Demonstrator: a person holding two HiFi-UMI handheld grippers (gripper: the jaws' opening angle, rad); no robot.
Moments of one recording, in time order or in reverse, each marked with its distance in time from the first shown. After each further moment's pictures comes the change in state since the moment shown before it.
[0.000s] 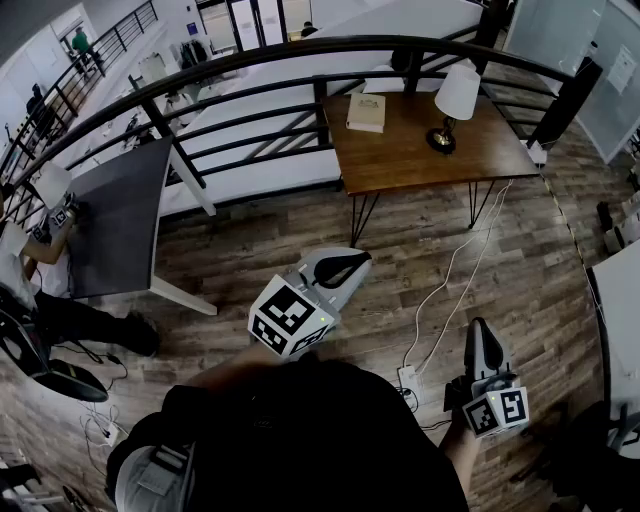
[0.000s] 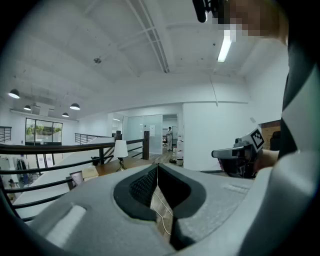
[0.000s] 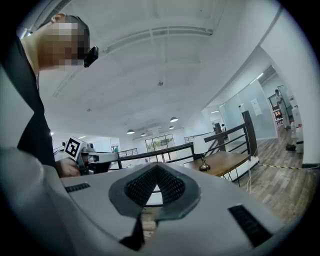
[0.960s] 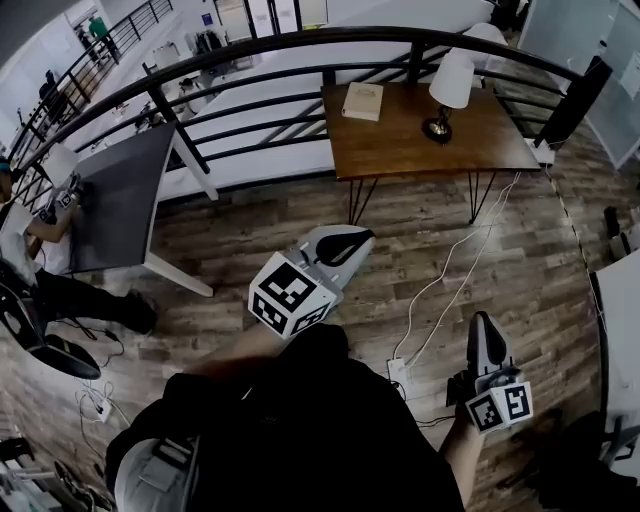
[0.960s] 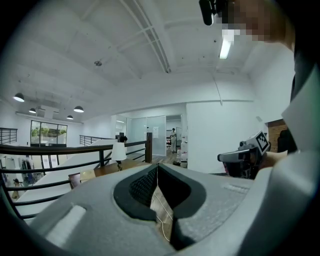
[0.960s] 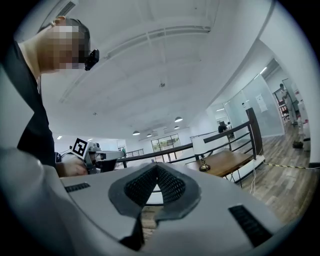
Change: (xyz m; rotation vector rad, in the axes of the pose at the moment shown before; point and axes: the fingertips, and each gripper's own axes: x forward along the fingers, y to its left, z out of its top) left arm 0.056 -0.047 0.021 -0.001 -0.020 0.060; right arm -0.041 -0.066 0.020 -0.017 -0.040 0.105
